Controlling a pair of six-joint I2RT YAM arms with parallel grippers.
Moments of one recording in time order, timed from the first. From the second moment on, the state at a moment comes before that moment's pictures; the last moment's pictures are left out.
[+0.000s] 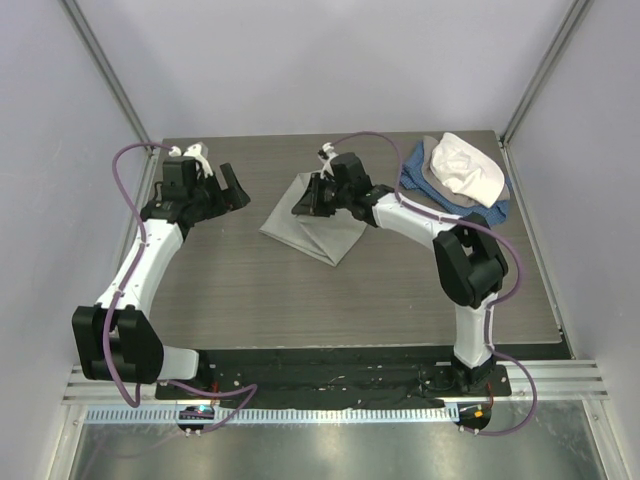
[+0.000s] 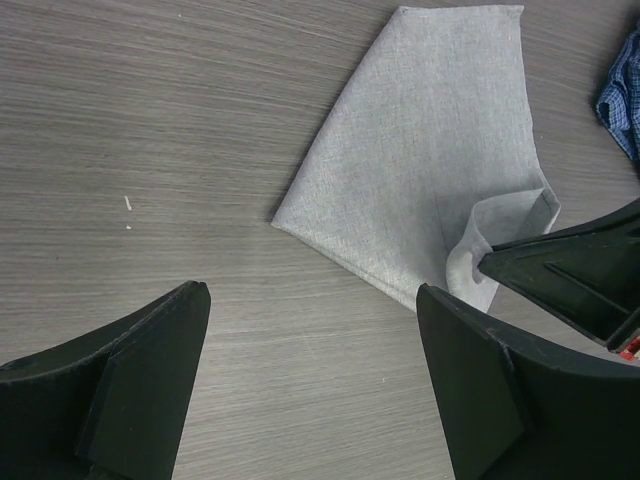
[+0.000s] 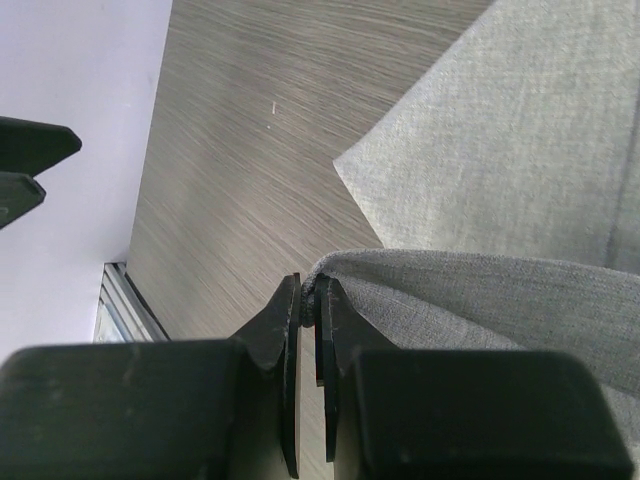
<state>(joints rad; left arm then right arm) -0.07 1.36 1.15 -0.44 0.18 -0.39 0.61 1.95 1.45 -0.05 -0.36 0.66</state>
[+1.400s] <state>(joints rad) -0.05 1.41 1.11 -0.38 0.28 -0.43 0.65 2.22 1.82 -0.08 -0.45 0.54</state>
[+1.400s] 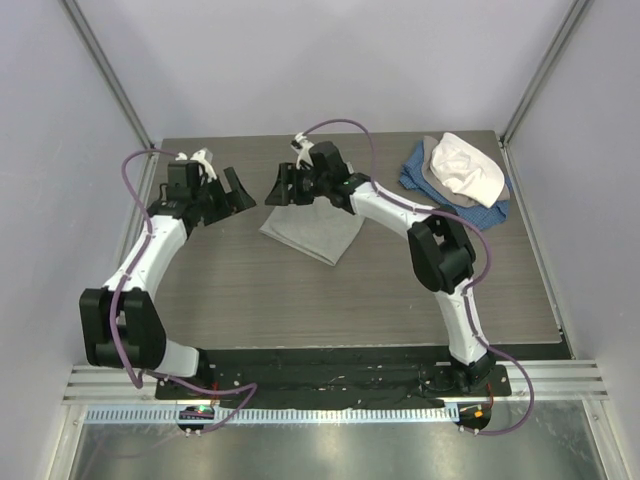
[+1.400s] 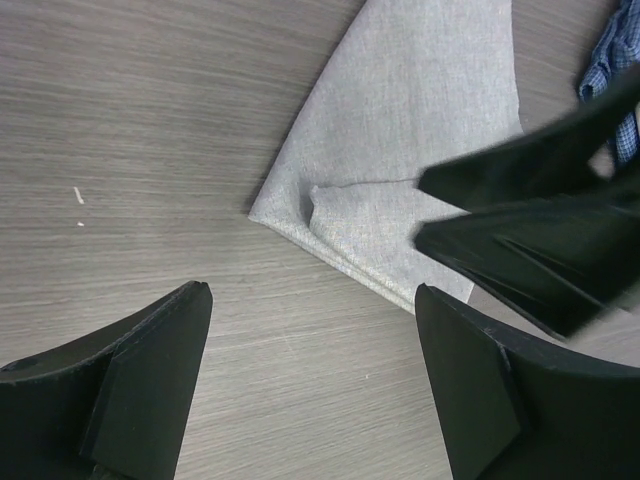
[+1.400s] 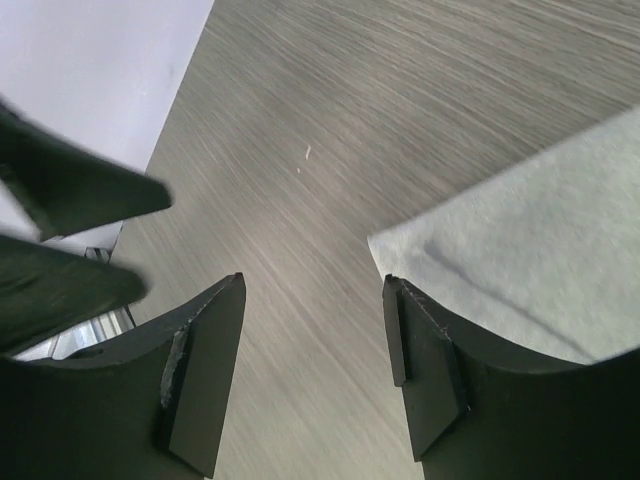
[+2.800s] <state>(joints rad) -0.17 1.90 1.27 -0.39 0.30 -0.33 0.47 1.76 0.95 0.06 -0.34 0.74</state>
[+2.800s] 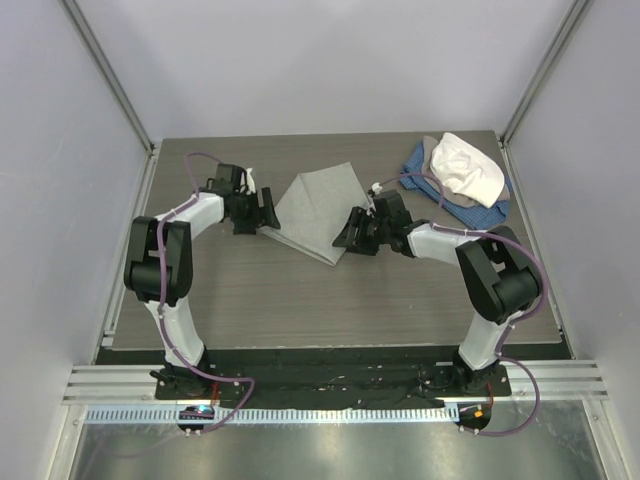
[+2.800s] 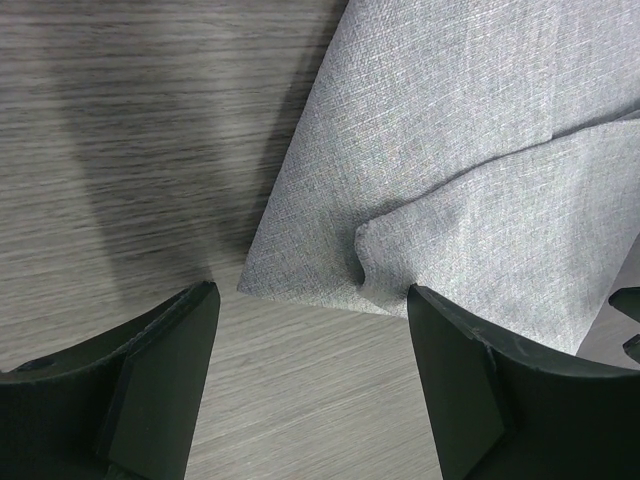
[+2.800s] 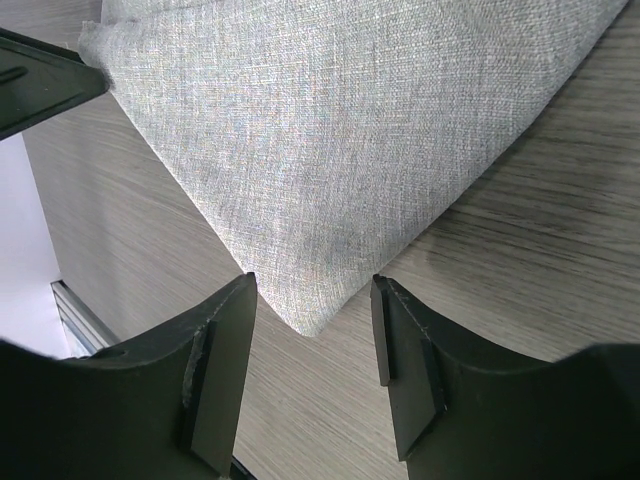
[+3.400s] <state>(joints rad) -0.17 1.92 1.26 -0.34 0.31 -0.31 0.47 1.79 0.94 0.11 -0.39 0.76</state>
